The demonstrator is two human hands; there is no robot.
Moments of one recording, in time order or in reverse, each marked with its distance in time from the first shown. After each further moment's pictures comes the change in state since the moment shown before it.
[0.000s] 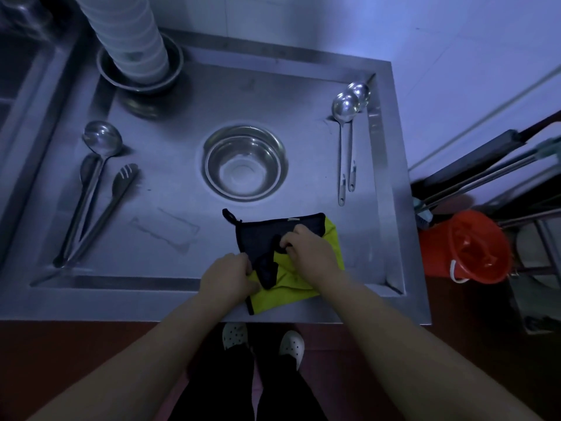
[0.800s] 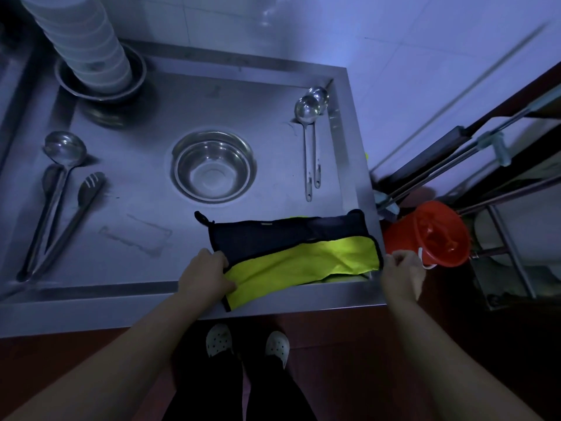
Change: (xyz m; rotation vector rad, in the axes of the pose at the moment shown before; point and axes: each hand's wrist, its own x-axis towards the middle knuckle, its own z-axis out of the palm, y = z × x) left_hand -0.011 0.012 -0.003 0.050 -0.012 0.002; right_hand -0.124 0.128 -0.047 0.349 0.655 0.980
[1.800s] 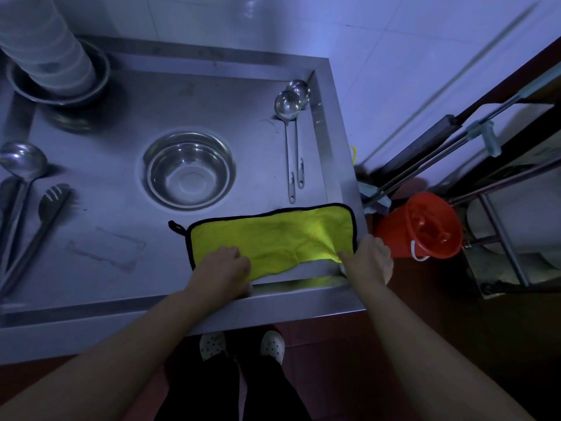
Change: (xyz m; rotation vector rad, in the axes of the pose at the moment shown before) left_hand 0.033 0.042 0.014 0.248 0.090 0.475; right_hand 0.018 -0.026 0.027 -0.485 -0.241 -0.120
